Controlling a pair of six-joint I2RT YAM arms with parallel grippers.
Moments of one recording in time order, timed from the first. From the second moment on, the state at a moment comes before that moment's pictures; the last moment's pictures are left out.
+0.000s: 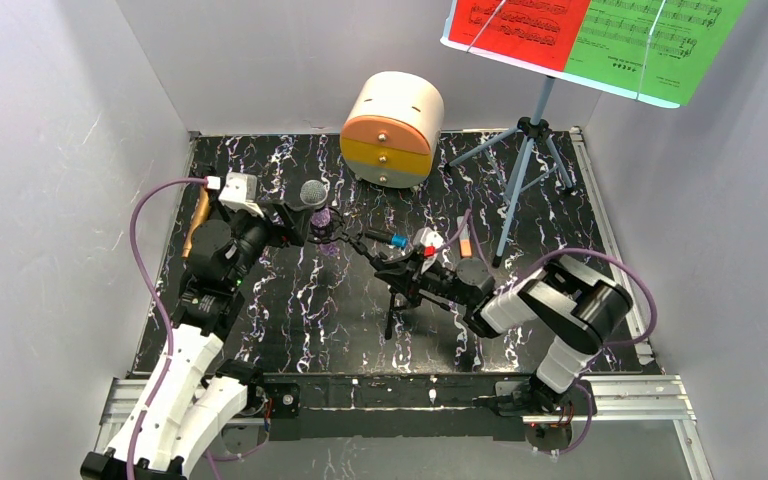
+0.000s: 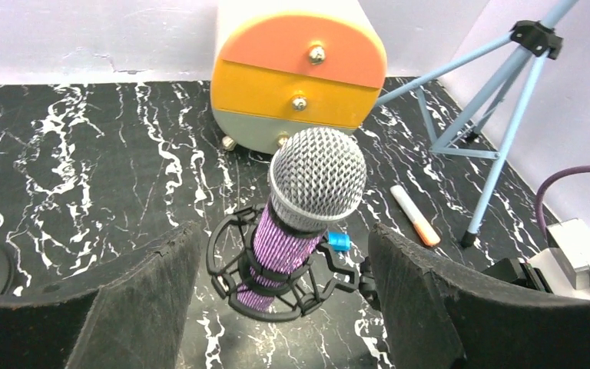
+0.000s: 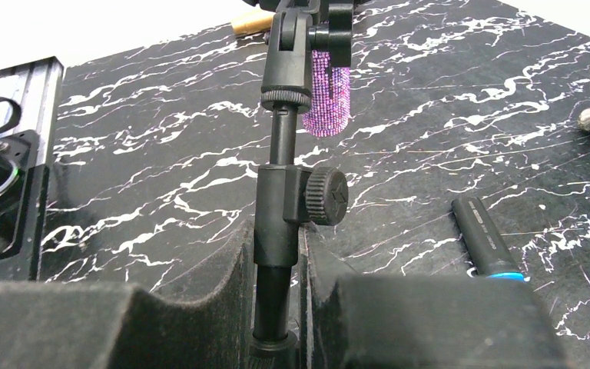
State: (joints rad) left arm -0.26 0.72 0.72 -0.05 0.12 -0.26; right arm 0.83 1.70 0.40 1.38 -0.37 0.13
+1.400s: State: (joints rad) left arm -0.27 0.88 0.81 0.12 0.70 -0.08; right arm 0.82 1.59 0.51 1.34 -0.52 0.13
